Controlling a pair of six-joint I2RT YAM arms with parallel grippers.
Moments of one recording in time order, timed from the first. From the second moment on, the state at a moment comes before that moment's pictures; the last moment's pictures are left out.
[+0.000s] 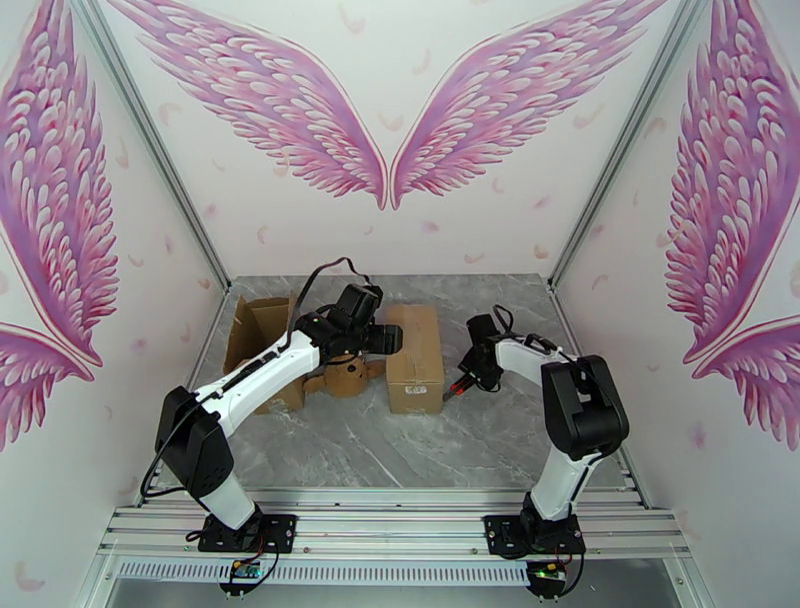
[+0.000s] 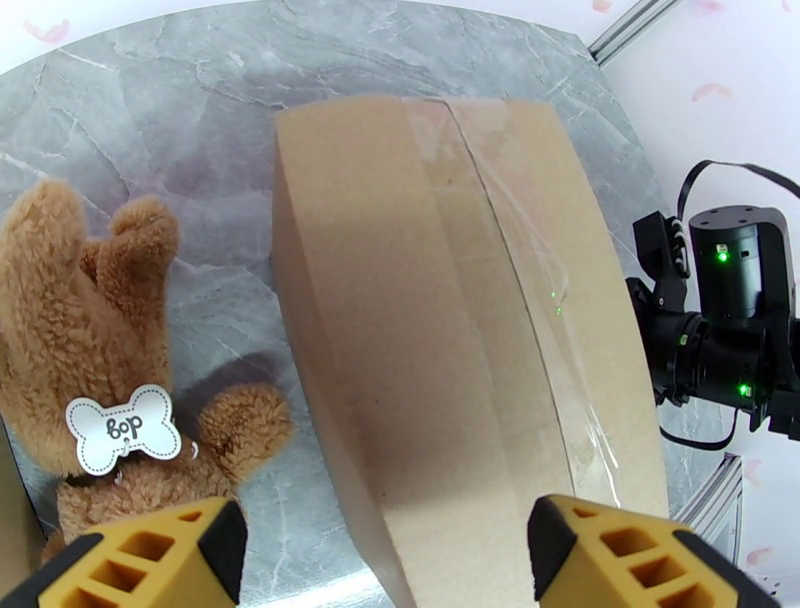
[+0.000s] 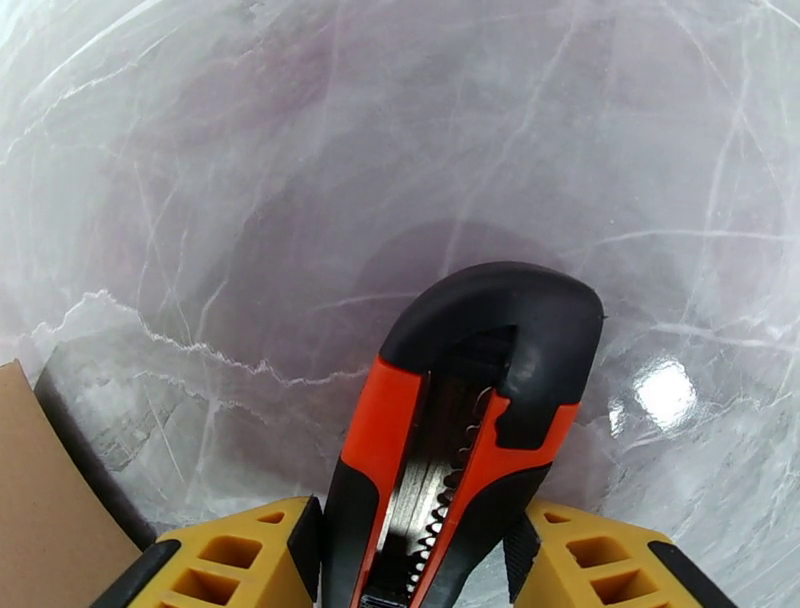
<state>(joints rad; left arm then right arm) -0.66 1.68 1.50 -0.64 0.04 -0.49 0.19 1.84 1.13 -0.56 0.08 0.89</state>
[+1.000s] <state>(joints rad) -0.66 1.66 1.46 -0.66 0.03 -0.48 0.21 1.82 1.18 -0.60 0.13 0.87</state>
